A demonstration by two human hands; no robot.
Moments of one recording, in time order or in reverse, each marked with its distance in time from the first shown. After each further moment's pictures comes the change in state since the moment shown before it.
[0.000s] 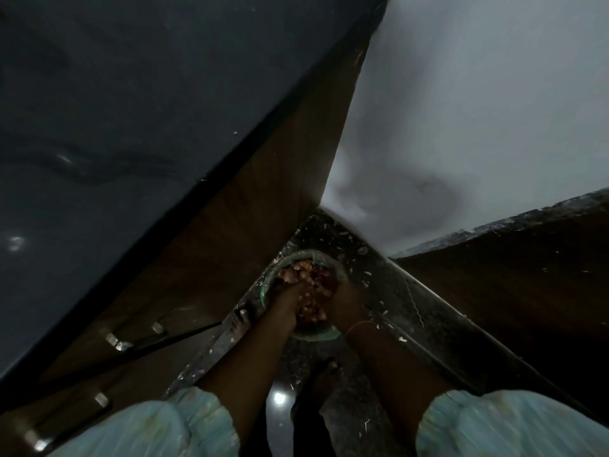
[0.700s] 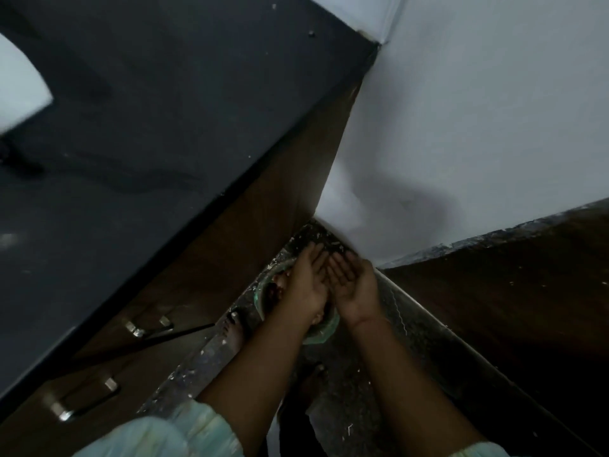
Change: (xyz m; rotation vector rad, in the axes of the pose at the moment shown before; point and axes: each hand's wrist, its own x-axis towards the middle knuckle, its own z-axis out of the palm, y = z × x) left_hand -0.103 0.056 0.051 -0.465 -0.247 0.032; right_hand -0.038 -0.072 -0.079 1.607 0.159 0.424
